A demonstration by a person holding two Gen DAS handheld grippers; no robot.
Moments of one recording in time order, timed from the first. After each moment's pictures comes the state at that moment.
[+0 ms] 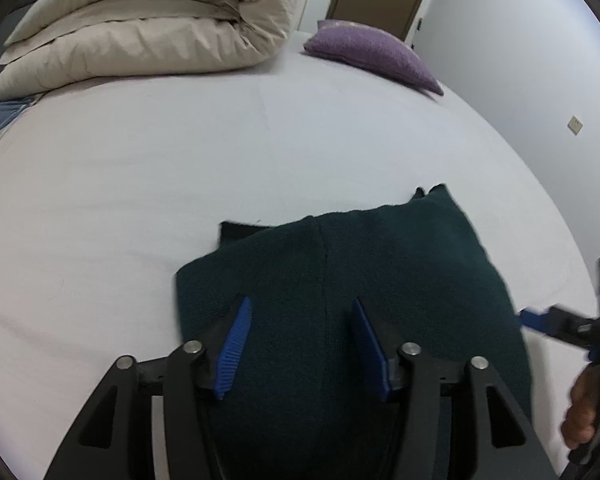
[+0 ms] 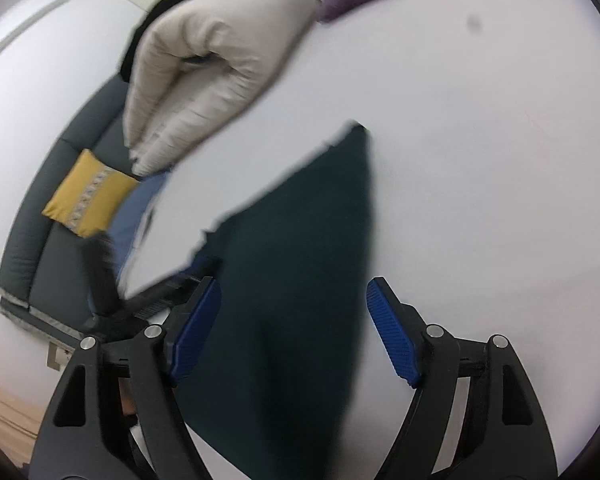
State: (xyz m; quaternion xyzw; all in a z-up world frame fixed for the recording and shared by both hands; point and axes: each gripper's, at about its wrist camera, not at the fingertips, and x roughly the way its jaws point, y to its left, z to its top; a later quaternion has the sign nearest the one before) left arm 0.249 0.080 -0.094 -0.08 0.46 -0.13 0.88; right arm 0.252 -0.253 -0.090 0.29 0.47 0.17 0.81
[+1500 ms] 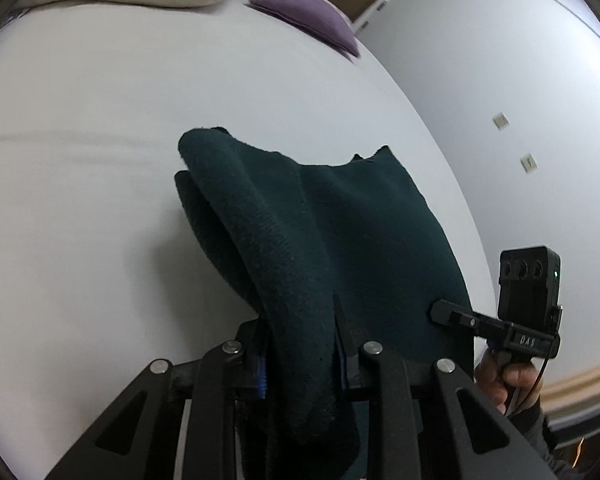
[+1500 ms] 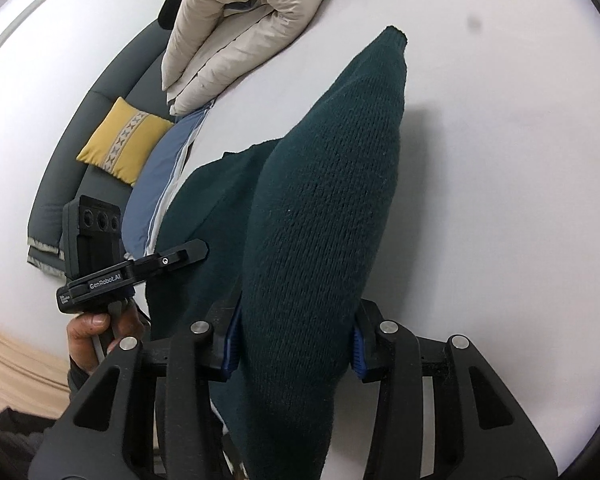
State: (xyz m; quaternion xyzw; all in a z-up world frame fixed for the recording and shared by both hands) left arm 0.069 0.070 -0.056 -0.18 0.53 -0.26 0.79; right arm 0.083 -0.251 -0.055 0.27 0.51 0.25 0.78
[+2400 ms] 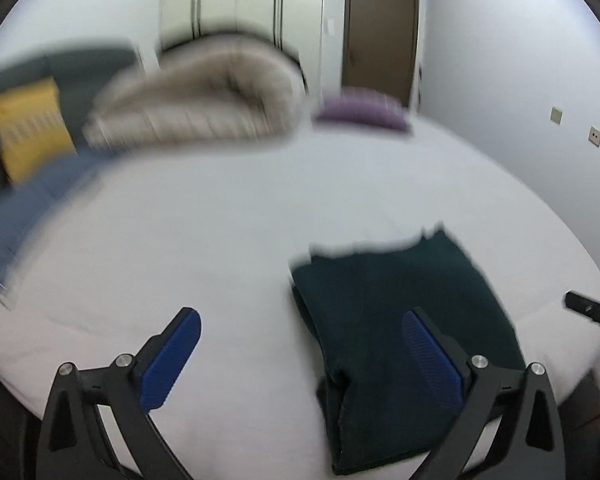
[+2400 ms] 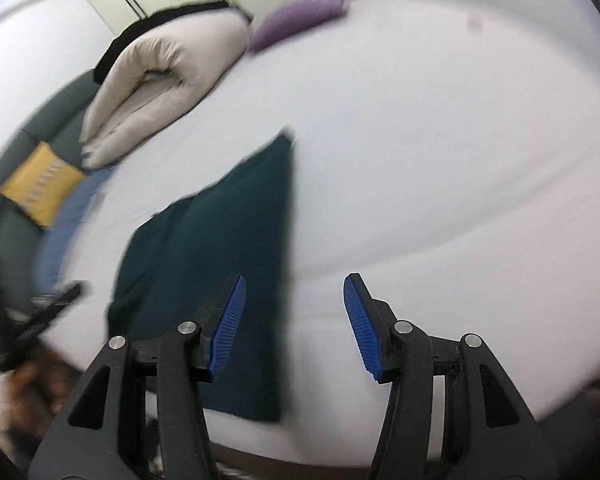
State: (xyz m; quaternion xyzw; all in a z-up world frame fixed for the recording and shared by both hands) left arm -0.089 0.050 0.023 0.00 0.30 -0.03 0.96; right arm -0.091 -0.294 0.011 0.15 0.40 -0.01 0.90
